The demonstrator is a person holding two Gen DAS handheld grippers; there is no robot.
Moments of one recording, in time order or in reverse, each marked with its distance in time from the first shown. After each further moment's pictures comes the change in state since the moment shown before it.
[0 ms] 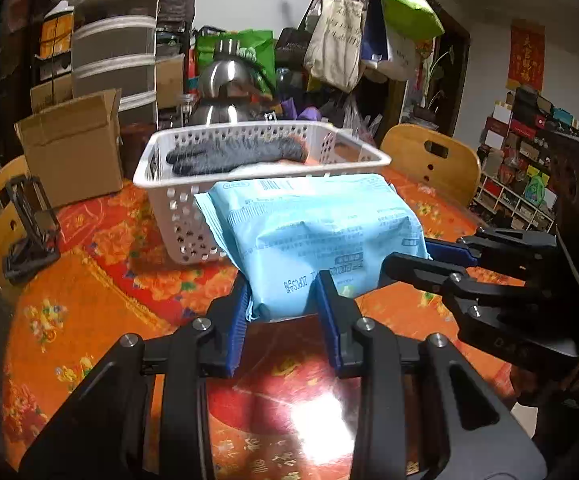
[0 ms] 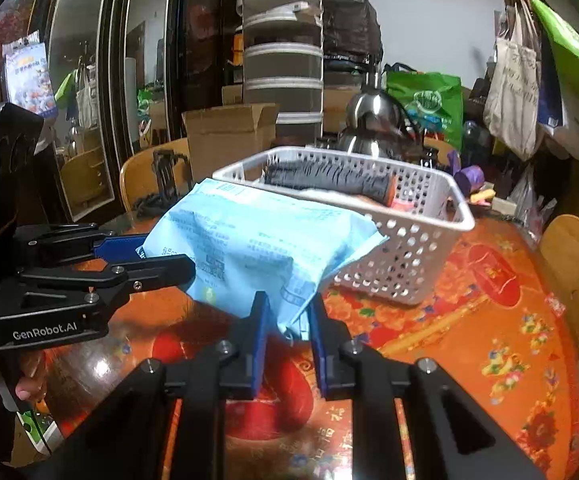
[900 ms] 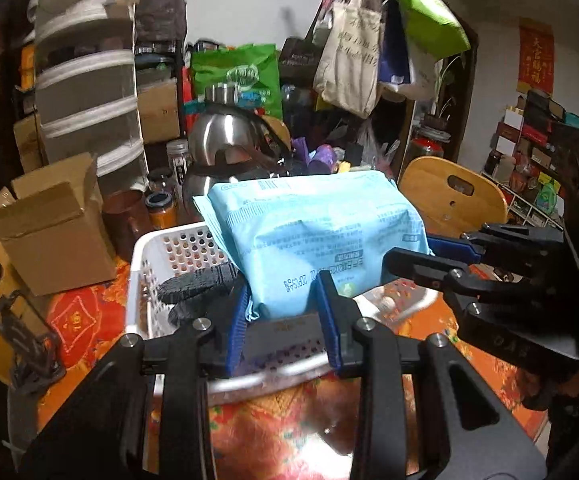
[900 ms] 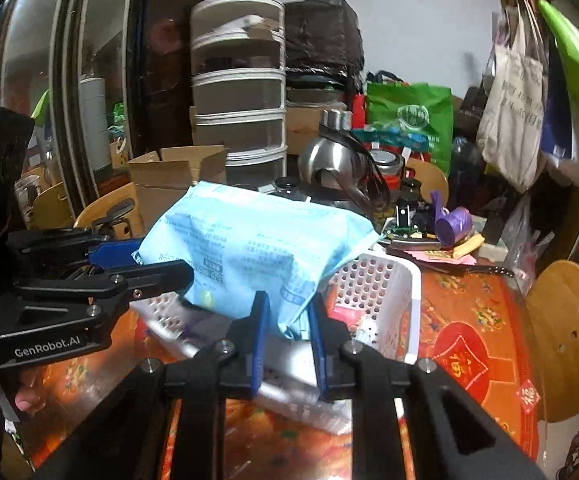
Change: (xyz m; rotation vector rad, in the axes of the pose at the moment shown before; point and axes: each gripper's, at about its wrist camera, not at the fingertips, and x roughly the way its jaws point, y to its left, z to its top) left arm 0.082 0.017 0.181 0.023 0.007 0.026; right arm 0.071 -0.096 0.140 0.030 0.008 -0.032
